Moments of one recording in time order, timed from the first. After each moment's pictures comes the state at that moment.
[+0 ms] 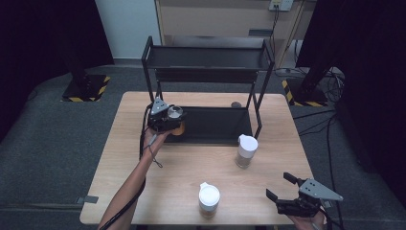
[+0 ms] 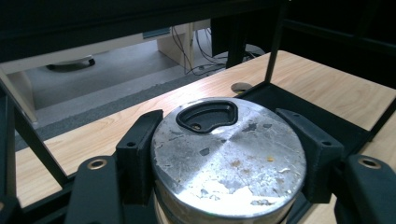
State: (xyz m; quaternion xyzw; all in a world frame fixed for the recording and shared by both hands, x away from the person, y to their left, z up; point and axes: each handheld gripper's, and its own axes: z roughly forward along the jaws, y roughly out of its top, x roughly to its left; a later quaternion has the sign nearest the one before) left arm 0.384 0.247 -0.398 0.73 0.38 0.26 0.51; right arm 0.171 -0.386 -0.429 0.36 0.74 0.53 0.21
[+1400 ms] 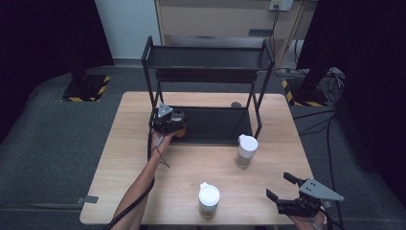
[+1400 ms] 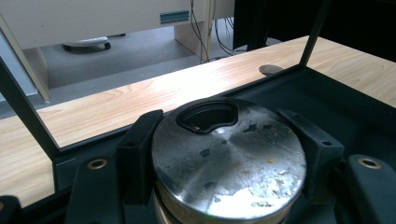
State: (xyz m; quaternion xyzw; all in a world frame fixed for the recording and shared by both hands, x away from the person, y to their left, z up) left arm 0.404 0.234 -0.445 0.72 0.42 0.26 0.49; right arm 0.171 -0.388 -0.430 0.36 0.73 0.54 0.21
